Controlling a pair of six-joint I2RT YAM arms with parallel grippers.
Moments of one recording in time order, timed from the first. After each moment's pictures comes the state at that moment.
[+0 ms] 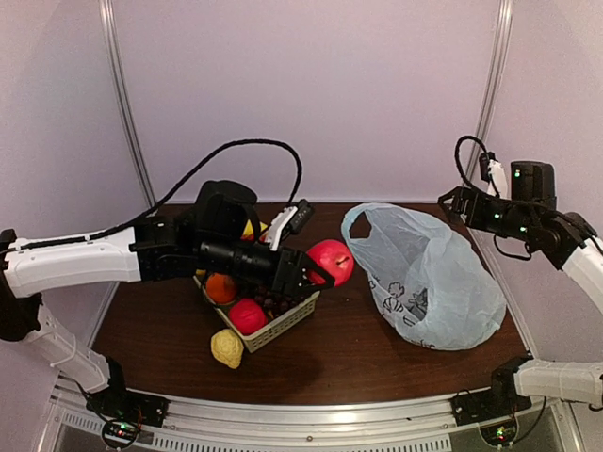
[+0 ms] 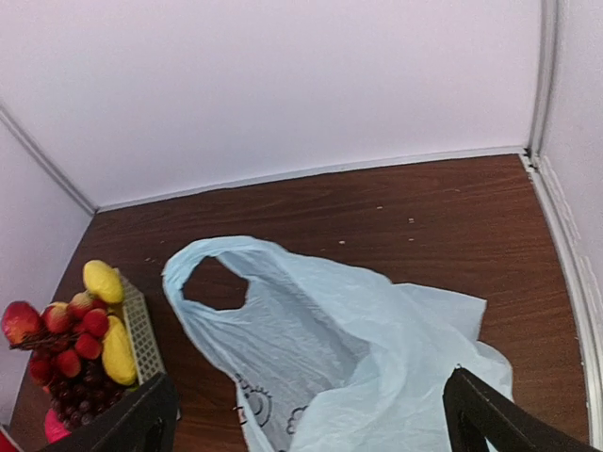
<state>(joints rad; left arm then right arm) -1.10 1.43 1.22 -0.25 0.32 -0.56 0.27 0.93 1.01 -0.50 0.02 0.36</state>
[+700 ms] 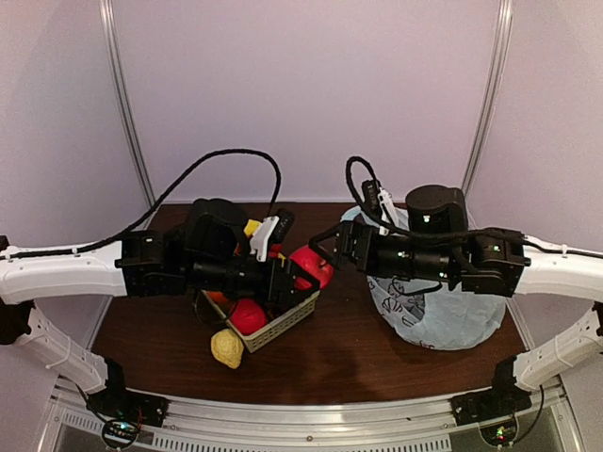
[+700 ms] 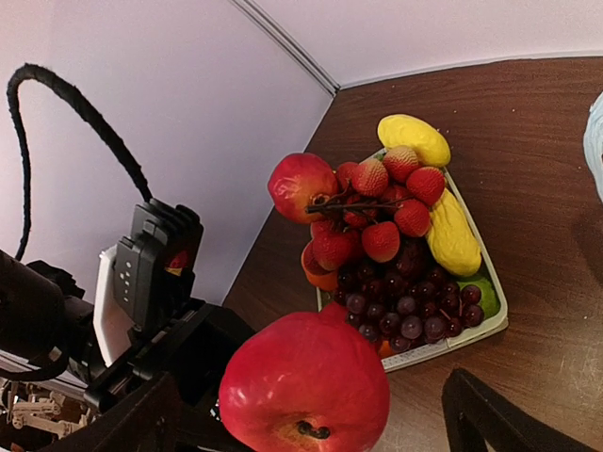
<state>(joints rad) -1.16 1.35 1.13 -0.29 0.05 -0.69 1.11 1.22 1.10 -0.21 0.14 0.84</state>
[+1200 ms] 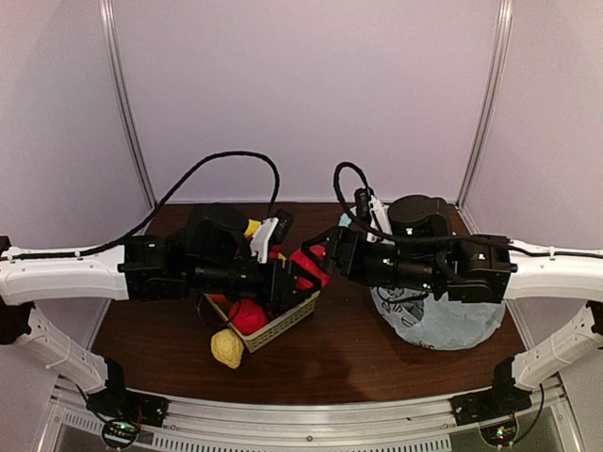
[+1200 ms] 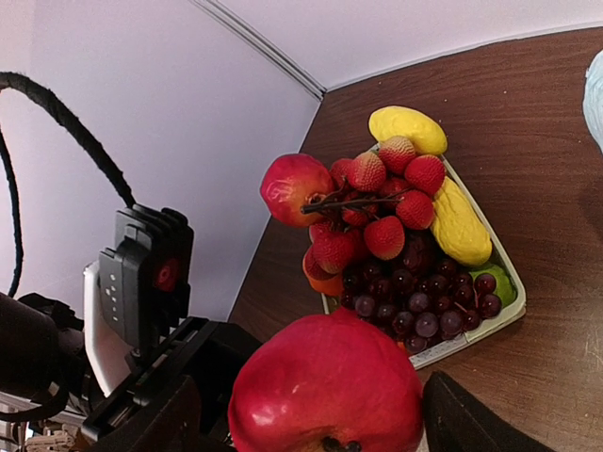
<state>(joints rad) -1.17 1.35 1.09 -0.23 0.03 -0.72 1.19 1.29 1.11 -0.17 0.25 0.95</state>
